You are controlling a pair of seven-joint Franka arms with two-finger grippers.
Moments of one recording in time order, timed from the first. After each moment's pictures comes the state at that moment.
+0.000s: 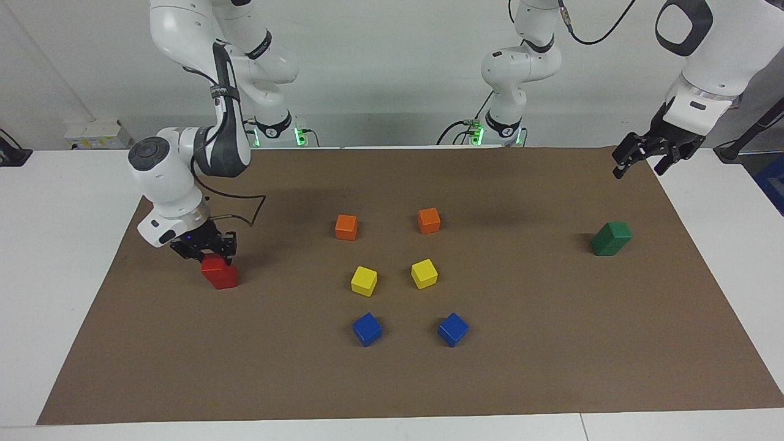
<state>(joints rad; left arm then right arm) 0.15 -0.03 -0.09 -1.64 -0.02 1.65 0.04 -0.16 0.18 0.09 -2.07 -0.02 2.33 -0.11</state>
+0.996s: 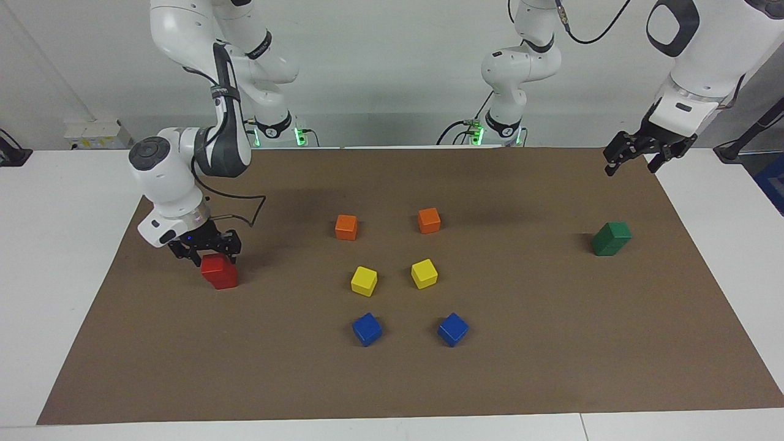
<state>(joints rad) 0.15 -0.03 -0.13 -1.64 0.01 1.60 0.04 -0.16 0.18 0.09 -2.07 -0.02 2.34 -0.12</state>
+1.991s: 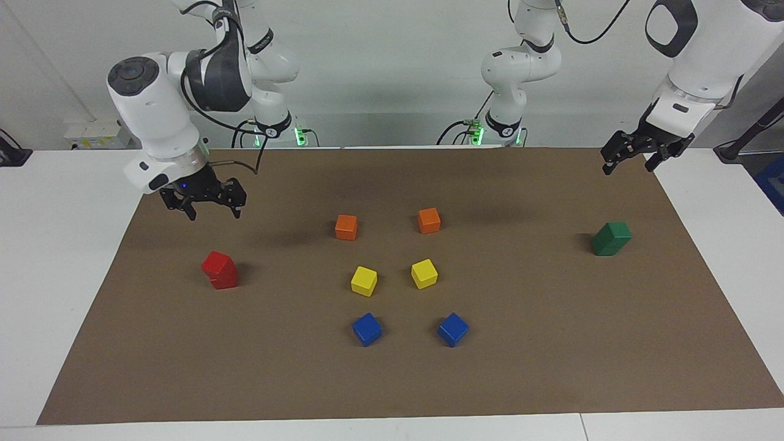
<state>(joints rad) 0.15 -0.03 -0.13 -1.64 0.01 1.60 0.04 -0.08 0.00 0.10 -1.84 -0.02 1.83 -0.01</state>
